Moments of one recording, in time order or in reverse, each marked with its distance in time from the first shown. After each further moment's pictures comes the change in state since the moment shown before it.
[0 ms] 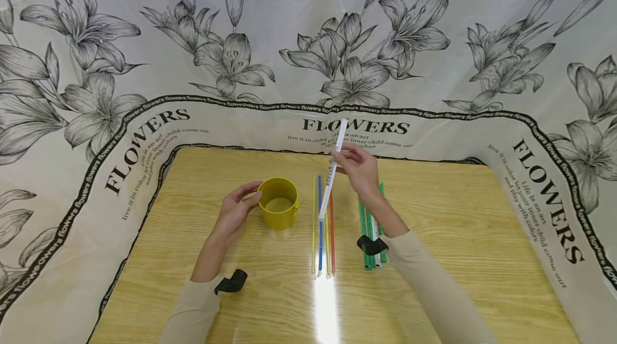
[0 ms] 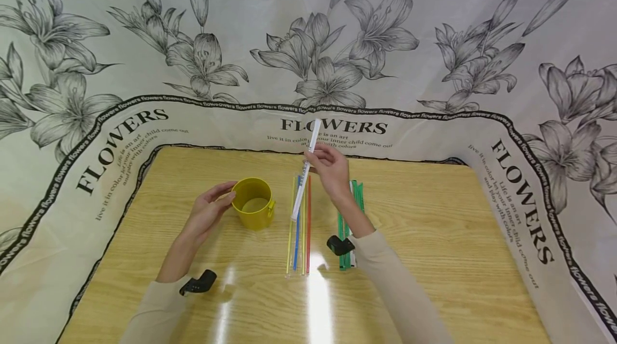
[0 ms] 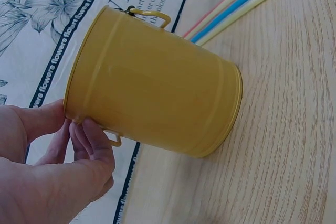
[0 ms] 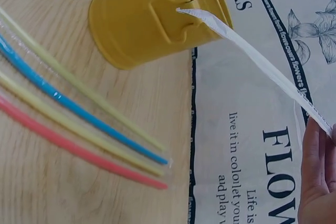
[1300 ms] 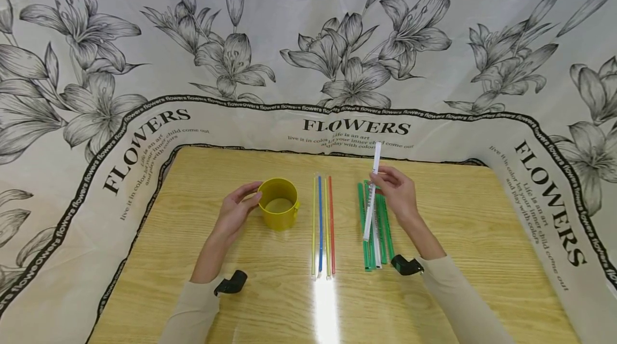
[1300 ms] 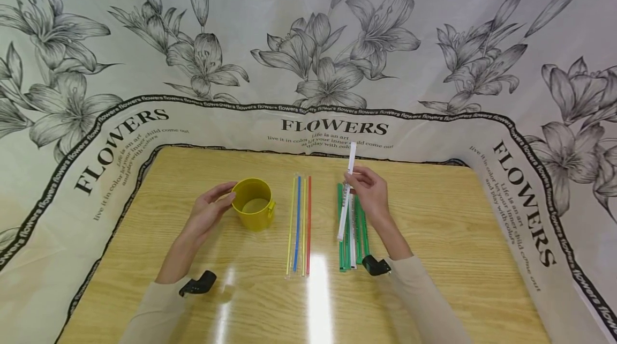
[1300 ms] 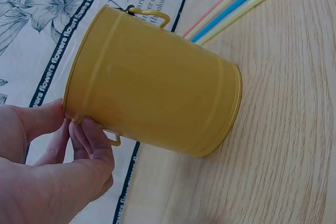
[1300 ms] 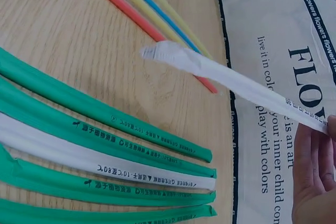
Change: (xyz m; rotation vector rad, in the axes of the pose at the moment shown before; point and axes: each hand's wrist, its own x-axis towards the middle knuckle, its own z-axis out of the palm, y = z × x) left_hand 0.002 -0.001 -0.001 0.011 0.012 -0.008; right_hand -0.030 0.019 -0.089 -0.226 0.086 0.084
